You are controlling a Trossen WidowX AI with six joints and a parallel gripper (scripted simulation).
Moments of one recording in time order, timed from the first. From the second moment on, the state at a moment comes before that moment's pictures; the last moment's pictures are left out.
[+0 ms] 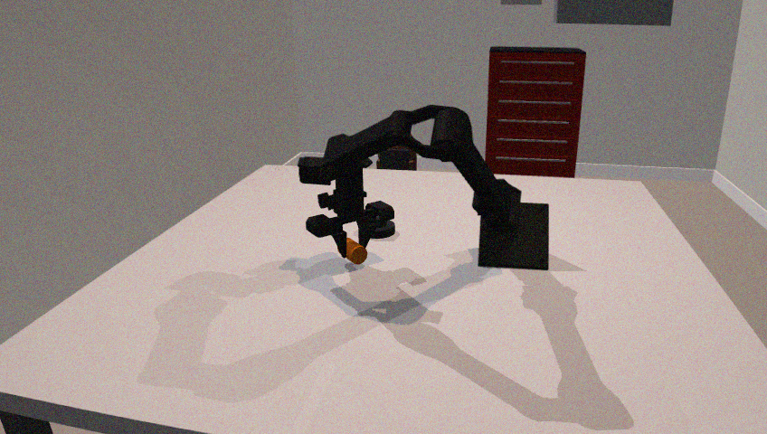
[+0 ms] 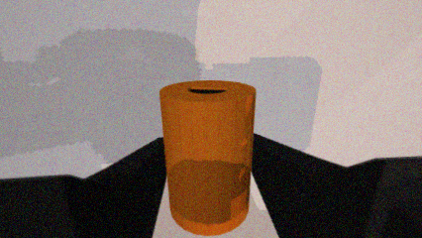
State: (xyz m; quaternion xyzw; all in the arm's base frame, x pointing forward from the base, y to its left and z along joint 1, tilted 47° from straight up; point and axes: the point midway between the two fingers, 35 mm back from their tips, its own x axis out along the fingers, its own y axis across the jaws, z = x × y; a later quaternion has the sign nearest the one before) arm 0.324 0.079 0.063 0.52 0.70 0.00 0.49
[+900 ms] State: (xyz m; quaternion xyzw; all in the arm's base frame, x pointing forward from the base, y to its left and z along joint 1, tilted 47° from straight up) arm 0.324 0.079 0.063 0.65 0.66 -0.23 0.30
